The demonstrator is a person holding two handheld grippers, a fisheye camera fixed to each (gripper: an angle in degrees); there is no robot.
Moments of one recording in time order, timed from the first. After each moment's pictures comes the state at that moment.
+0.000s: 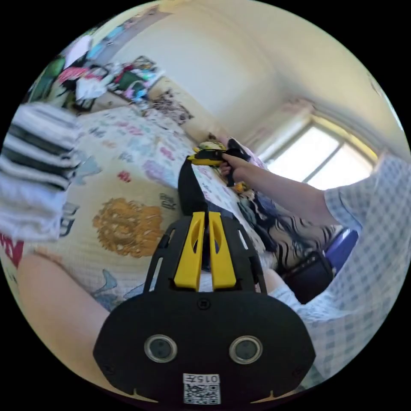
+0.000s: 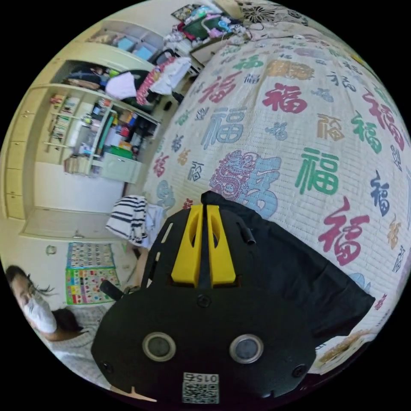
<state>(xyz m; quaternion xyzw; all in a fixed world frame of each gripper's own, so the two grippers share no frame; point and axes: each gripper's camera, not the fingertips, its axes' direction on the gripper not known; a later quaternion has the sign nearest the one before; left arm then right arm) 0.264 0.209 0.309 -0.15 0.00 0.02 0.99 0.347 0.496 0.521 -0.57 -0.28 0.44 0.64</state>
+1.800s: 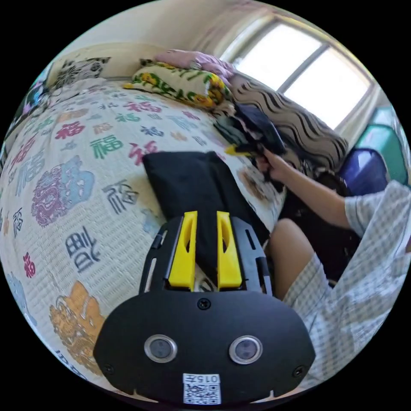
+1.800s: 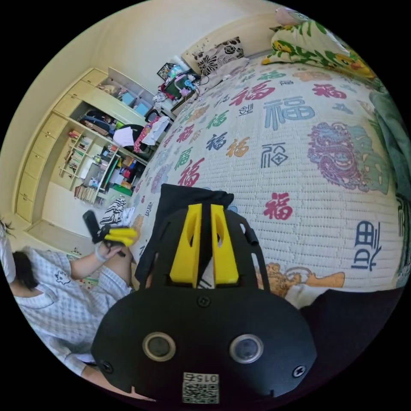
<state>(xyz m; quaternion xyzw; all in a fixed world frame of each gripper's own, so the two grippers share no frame) 0.343 -0.090 0.855 -0.41 0.04 0.11 0.90 0.625 0.699 0.110 -0.45 -0.19 0.50 0.72</state>
